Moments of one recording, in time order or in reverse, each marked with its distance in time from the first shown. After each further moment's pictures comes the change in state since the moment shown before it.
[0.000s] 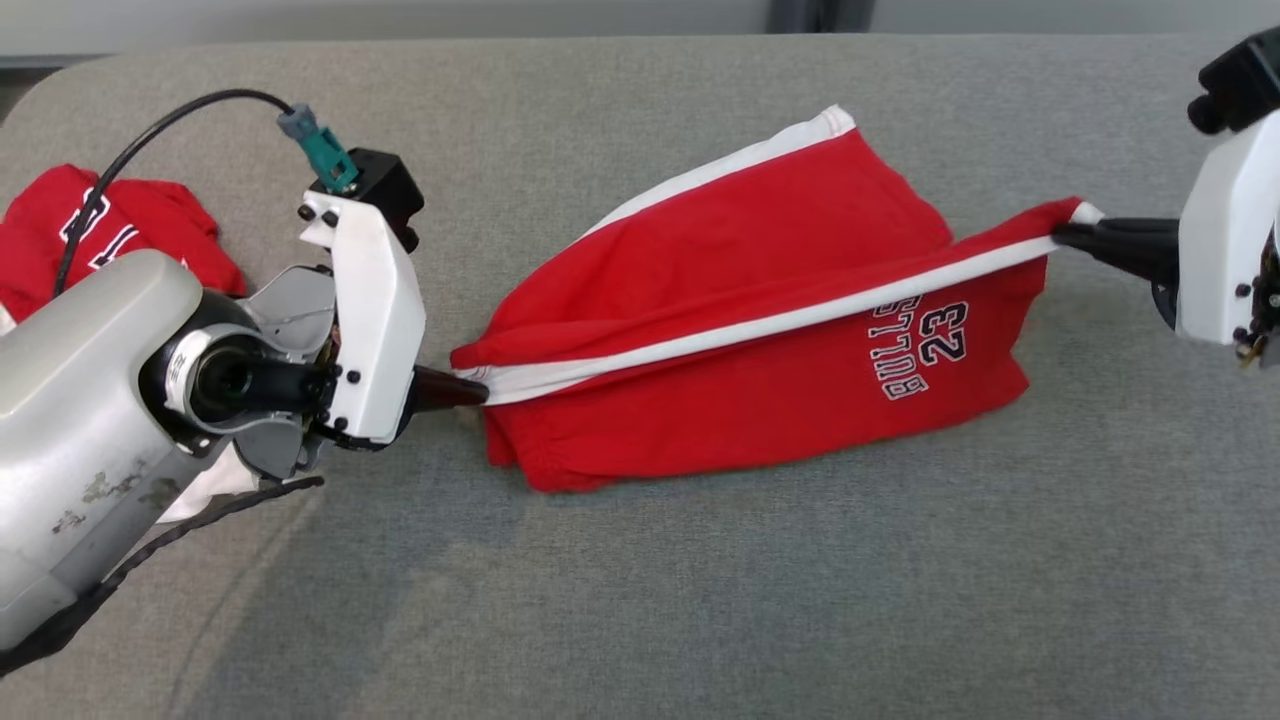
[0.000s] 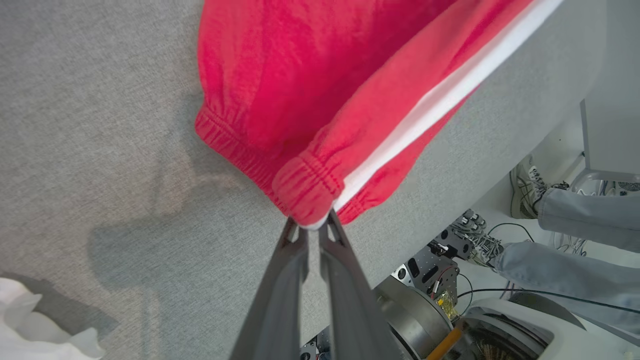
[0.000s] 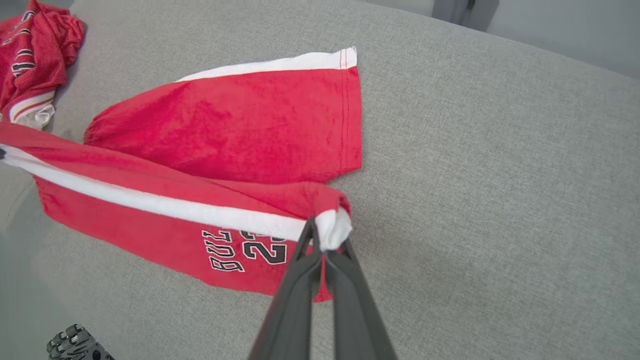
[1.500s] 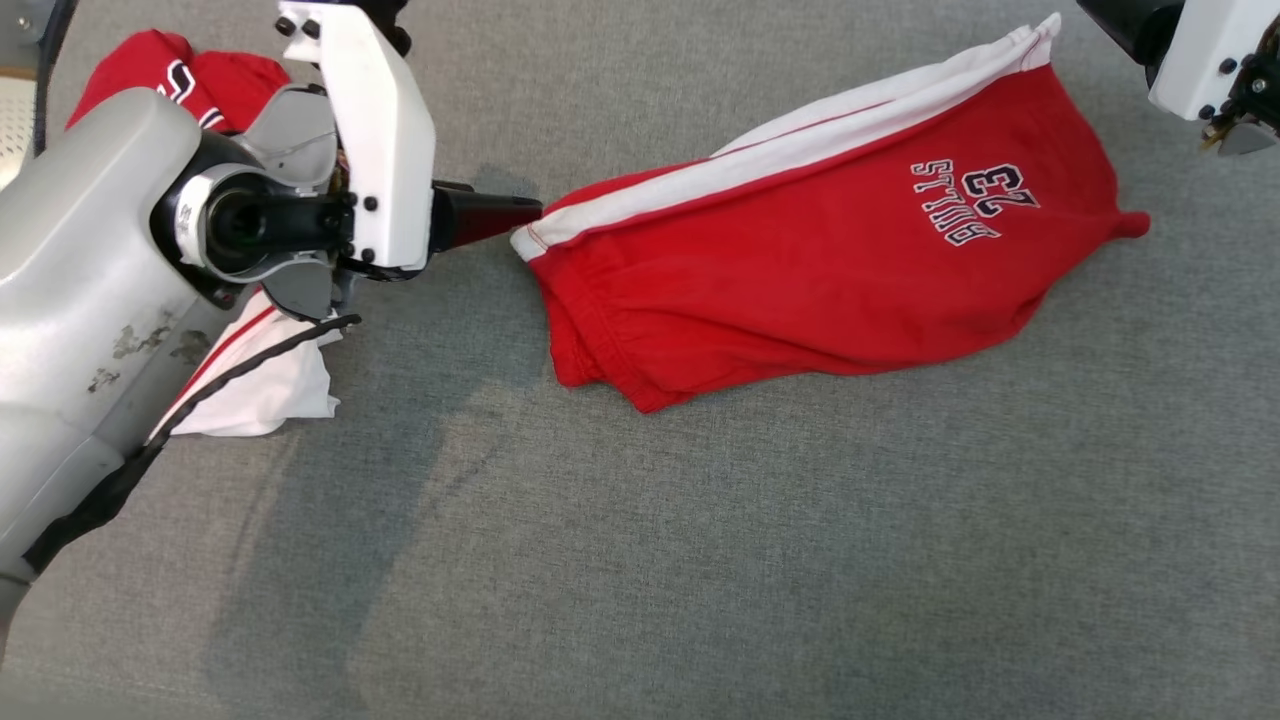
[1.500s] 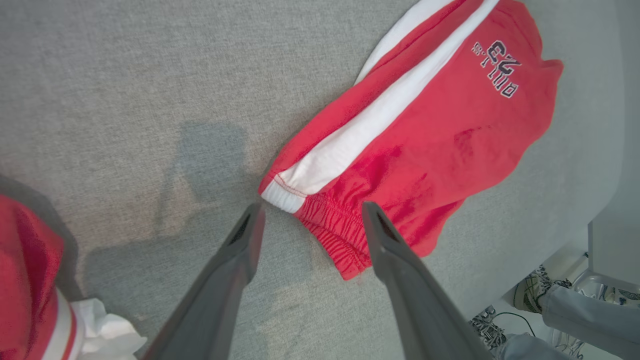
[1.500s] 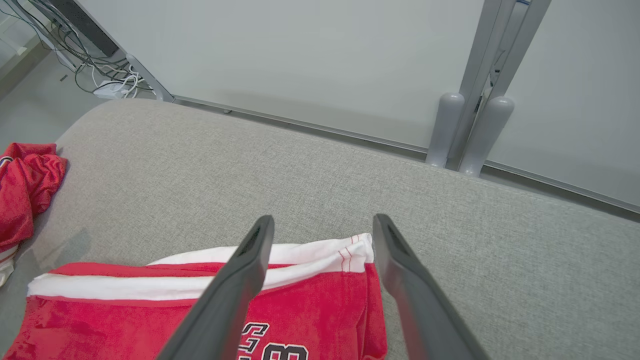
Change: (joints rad) left arm -0.167 -0.172 0.079 0.249 0.031 -0.049 -0.100; right arm -0.278 0.265 -0.015 0.434 -0.109 -0.003 -0.247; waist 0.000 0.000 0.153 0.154
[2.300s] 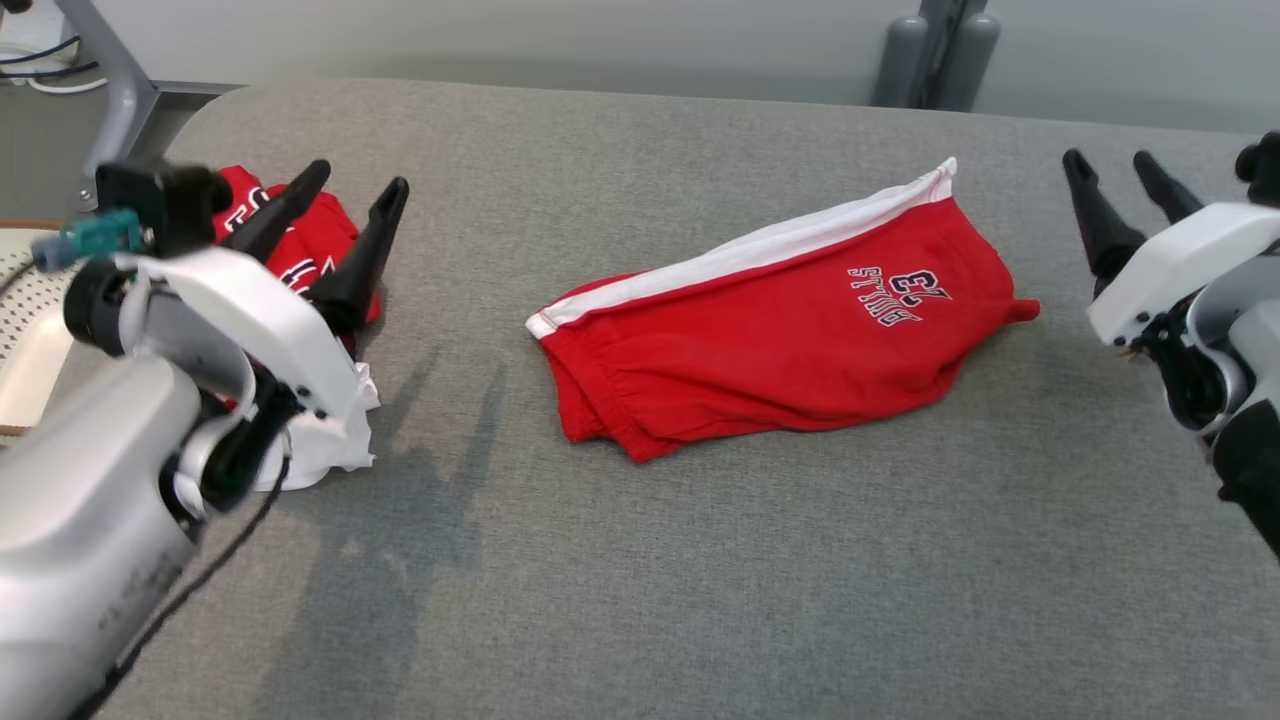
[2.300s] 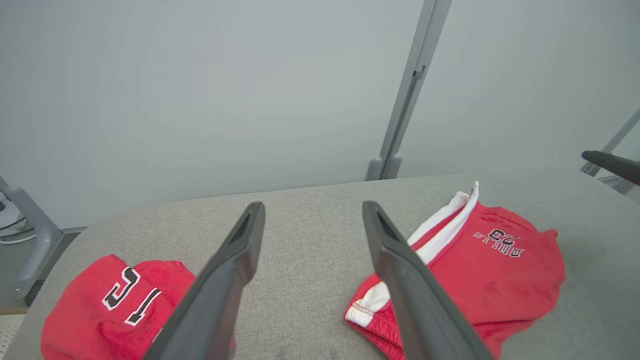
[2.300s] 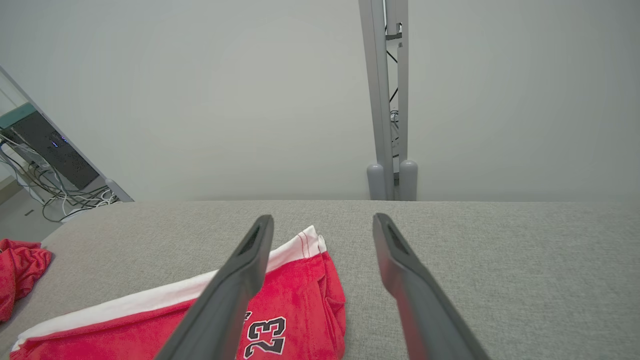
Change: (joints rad) left arm 0.362 0.127 0.088 -0.108 0.345 0.043 -0.937; right arm 0.339 0.109 -0.040 0.228 0.006 0.000 -0.589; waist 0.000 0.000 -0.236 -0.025
